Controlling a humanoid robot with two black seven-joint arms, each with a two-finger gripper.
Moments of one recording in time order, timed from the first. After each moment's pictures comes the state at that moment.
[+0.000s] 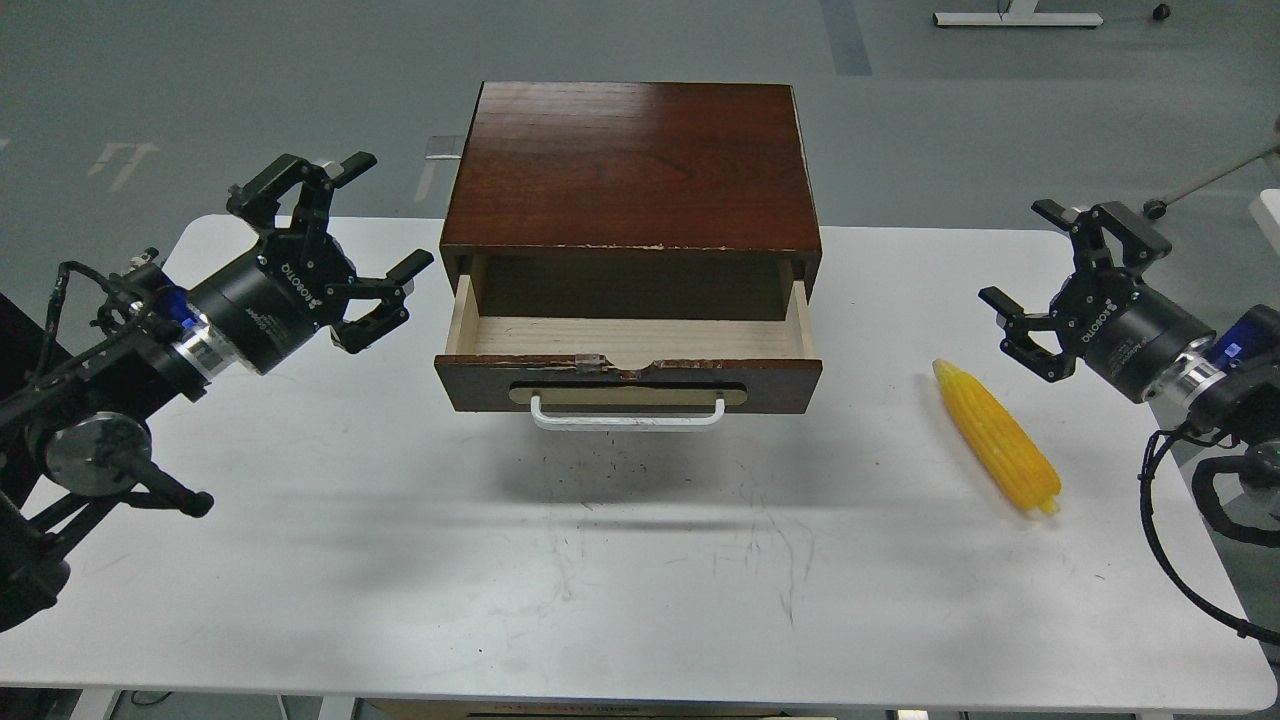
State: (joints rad) left arm -0.48 0.68 -0.82 -1.26 0.22 -0.48 -0.27; right arm 0.72 -0.79 0.25 1.00 -0.02 0.49 0.49
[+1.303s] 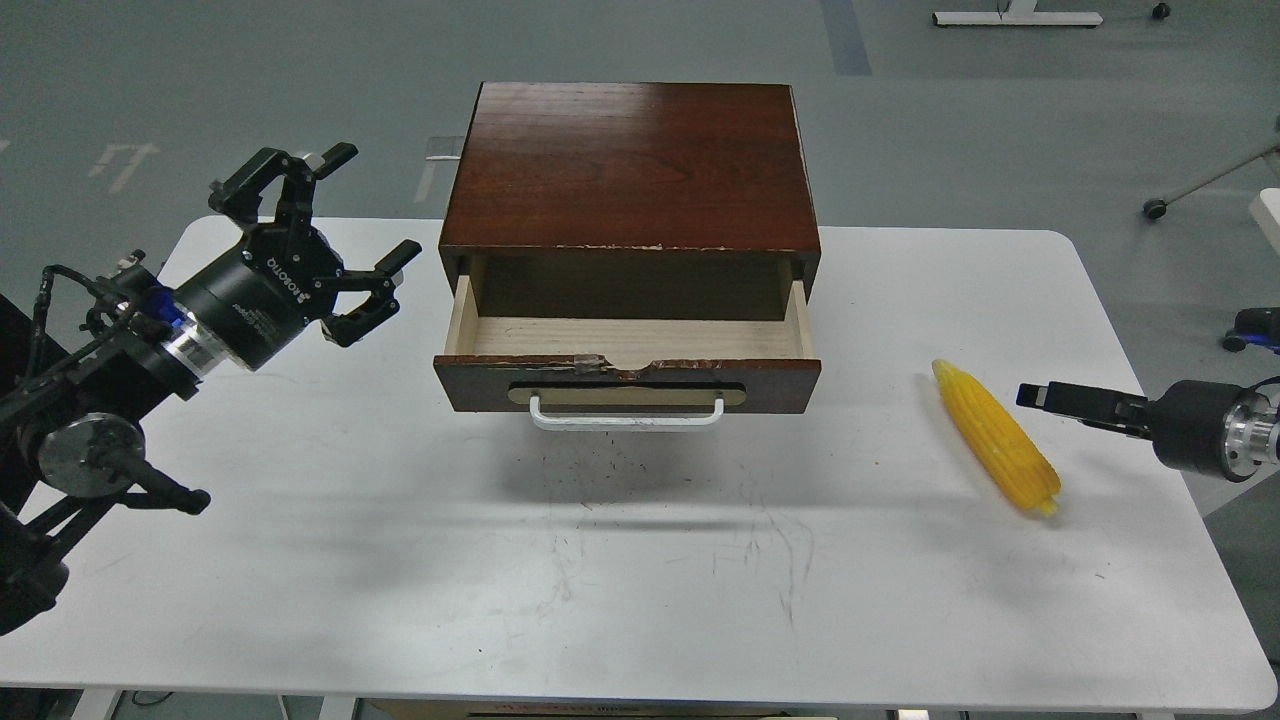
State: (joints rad) left arm -0.47 0.67 -0.85 -1.26 0.21 -0.48 -0.27; right arm 0.84 -0.91 0.00 0.94 -1.18 0.26 0.49
